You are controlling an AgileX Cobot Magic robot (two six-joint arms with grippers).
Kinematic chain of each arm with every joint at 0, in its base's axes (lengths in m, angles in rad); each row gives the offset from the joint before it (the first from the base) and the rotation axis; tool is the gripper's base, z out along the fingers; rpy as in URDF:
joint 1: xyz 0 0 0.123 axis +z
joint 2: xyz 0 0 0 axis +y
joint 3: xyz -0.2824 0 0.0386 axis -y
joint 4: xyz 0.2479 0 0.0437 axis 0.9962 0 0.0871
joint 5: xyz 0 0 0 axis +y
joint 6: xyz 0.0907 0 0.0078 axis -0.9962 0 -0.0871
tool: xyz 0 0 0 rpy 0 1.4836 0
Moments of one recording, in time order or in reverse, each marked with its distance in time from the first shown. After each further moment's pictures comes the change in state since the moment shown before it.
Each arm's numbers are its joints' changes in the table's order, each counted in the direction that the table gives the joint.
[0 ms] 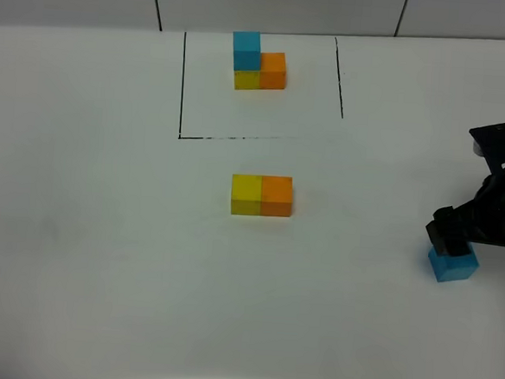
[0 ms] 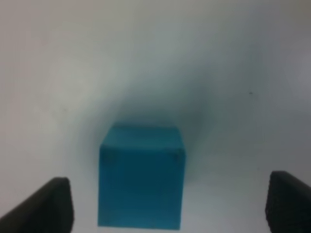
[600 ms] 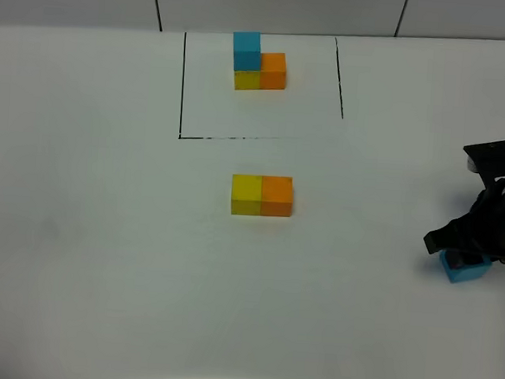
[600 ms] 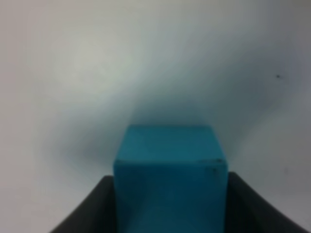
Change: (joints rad) left arm 0.000 0.000 0.000 0.000 0.000 0.000; right arm -0.015 0.065 0.022 0.025 0.047 0.081
